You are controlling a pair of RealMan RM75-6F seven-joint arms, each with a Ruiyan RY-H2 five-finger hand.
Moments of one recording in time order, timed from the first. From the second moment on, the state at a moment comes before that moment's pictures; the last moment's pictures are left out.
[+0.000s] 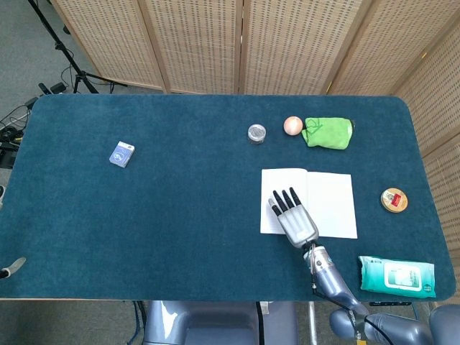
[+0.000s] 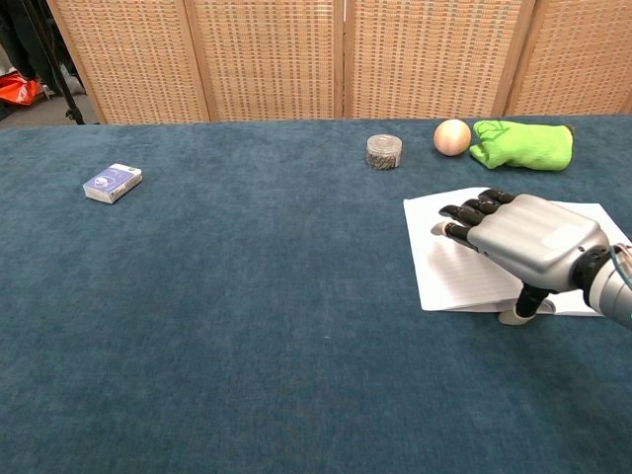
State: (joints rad) left arm 0.01 -1.01 -0.02 -1.62 1.55 1.60 -0.19; right arm 0.57 -1.67 0.12 -1.37 -1.22 1.04 -0.88
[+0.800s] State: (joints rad) left arm 0.01 -1.02 -0.02 -1.63 1.55 1.60 -0.16; right arm 0.56 -1.66 0.08 -1.30 -1.34 1.10 -0.61
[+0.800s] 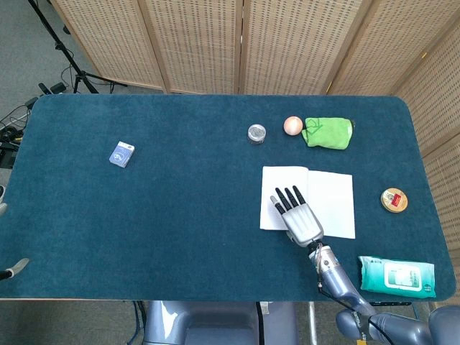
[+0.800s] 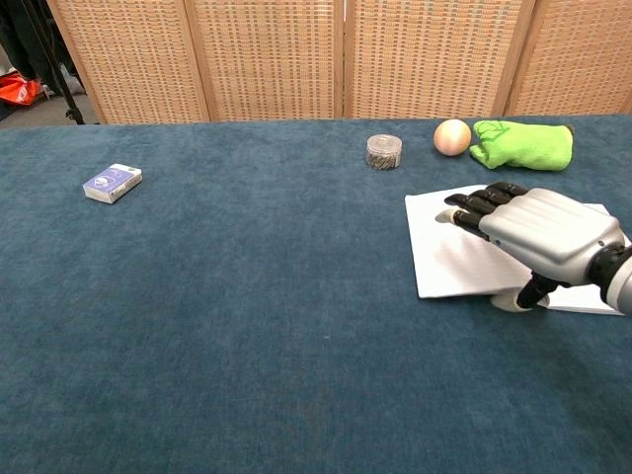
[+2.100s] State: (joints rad) left arm 0.02 -1.02 0.00 -1.62 1.59 1.61 -0.18; right arm 0.38 -1.59 0.28 -1.48 -1.04 1.06 0.29
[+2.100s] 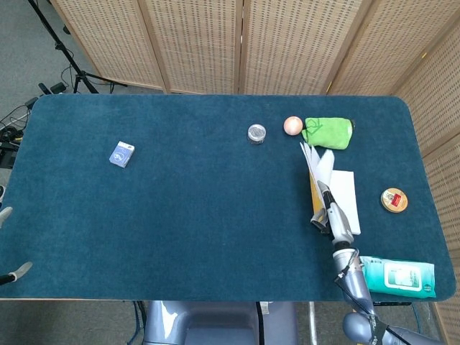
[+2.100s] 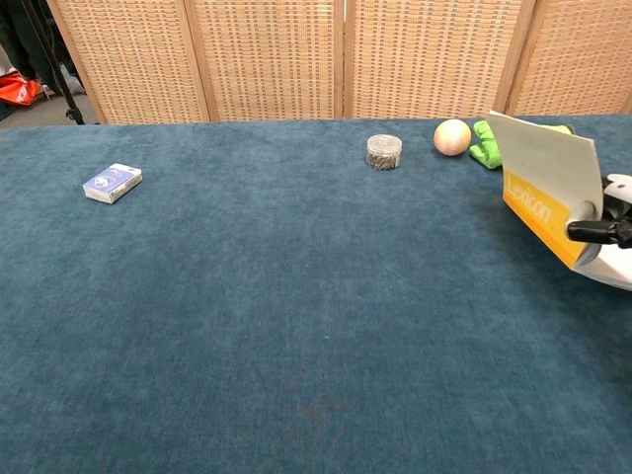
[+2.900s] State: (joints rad) left arm 0.02 -1.02 0.00 -1.62 1.59 1.62 -0.17; right arm 0.36 -1.61 0.37 -1.22 -1.04 1.33 0.03
